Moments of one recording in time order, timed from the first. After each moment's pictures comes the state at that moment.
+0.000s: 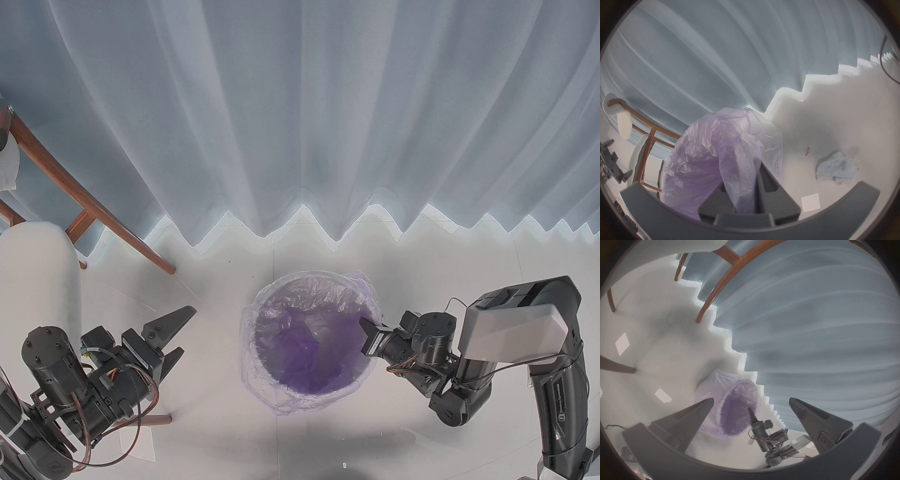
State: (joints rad) left arm -0.48 1.65 -0.02 -1.50 0.01 -1.14; right arm 0.39 2.45 -0.69 -1.55 -0.09 0.52
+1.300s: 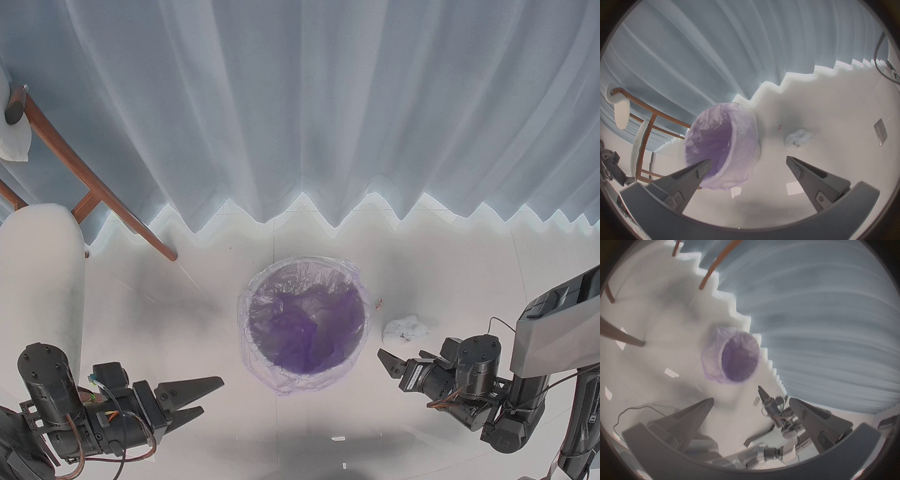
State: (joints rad) left arm -0.55 1.44 -0.02 -1.09 -0.26 -1.11; right arm 0.46 2.20 -0.24 -1.55 -0.23 0.54
